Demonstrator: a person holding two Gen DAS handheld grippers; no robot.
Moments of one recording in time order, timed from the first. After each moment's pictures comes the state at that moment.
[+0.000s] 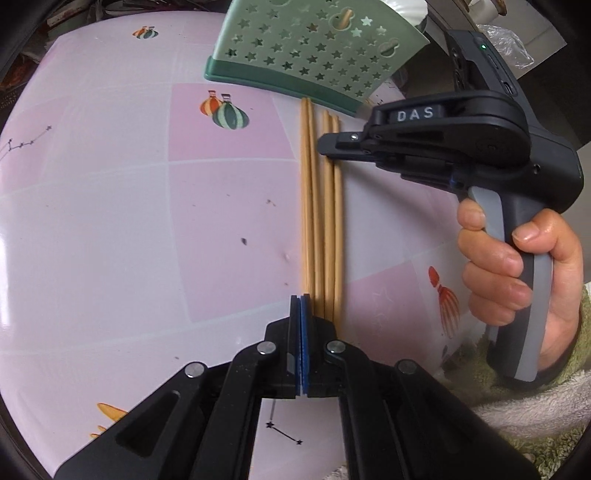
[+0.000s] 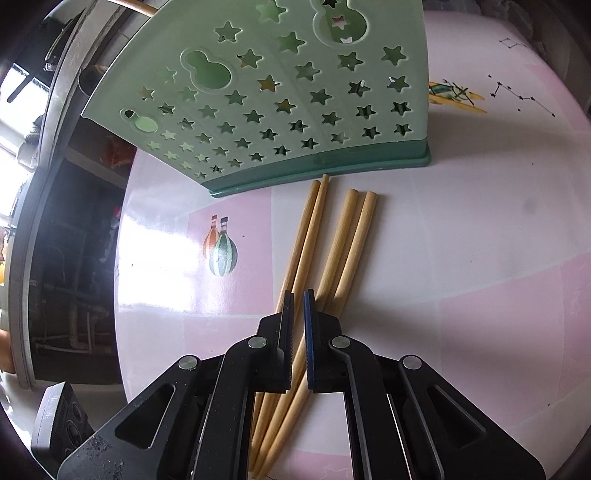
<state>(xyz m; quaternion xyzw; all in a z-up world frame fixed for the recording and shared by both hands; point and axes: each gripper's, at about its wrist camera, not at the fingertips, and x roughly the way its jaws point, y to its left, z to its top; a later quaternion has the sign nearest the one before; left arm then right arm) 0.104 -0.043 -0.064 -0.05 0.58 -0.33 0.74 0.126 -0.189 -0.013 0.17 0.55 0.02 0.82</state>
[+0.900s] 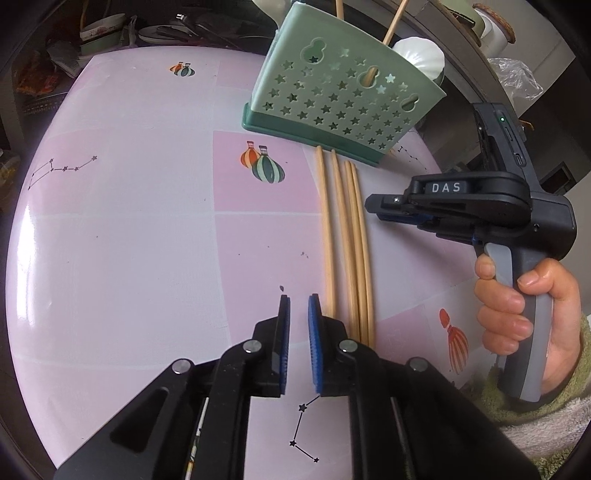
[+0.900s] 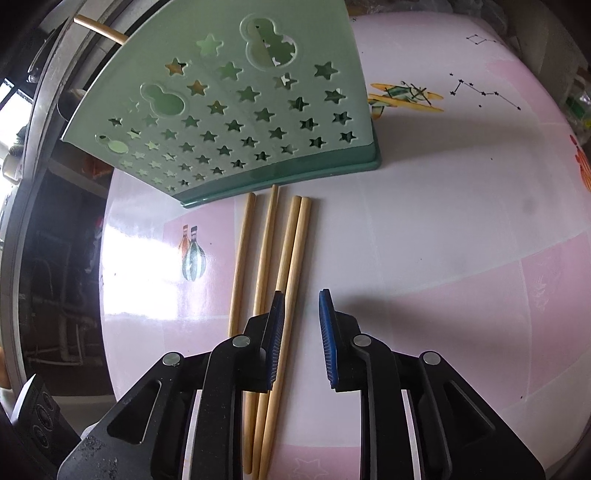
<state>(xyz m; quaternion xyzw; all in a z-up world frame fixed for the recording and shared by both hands) 0.115 -0.021 -0.043 -0.06 0.53 -0.28 0.80 0.124 -0.199 -0.015 0.17 0.56 -0.02 0.81</state>
